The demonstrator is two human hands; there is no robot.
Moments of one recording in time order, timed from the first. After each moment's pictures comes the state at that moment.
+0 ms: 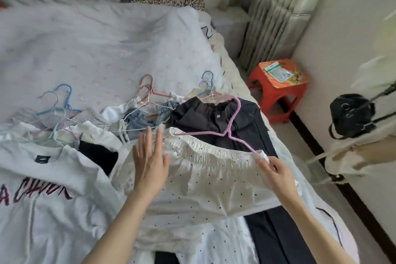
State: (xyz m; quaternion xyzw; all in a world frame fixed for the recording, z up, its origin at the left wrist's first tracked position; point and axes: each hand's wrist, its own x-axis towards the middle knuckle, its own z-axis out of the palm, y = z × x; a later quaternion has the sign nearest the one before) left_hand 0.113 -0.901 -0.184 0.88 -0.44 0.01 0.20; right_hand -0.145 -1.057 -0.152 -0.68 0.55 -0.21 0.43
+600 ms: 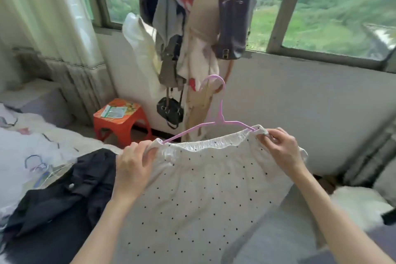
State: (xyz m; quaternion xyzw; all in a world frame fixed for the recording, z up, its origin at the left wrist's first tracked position) left_hand -0.131 -1.002 -0.040 0.50 -0.76 -0.04 0.41; right_hand -0.453 -0.907 0.016 -0.49 0.71 -0.49 0.13
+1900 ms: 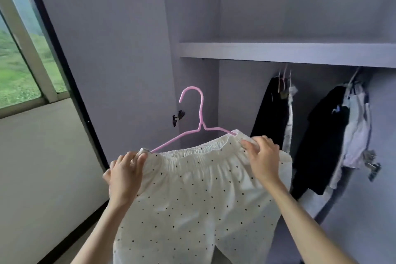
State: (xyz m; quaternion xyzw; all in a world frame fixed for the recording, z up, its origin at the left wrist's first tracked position) left_hand -0.643 -0.623 0.046 0.04 -0.89 -0.36 0.27; right_hand -0.648 -0.315 0.032 0.04 0.83 -0.36 -0.42
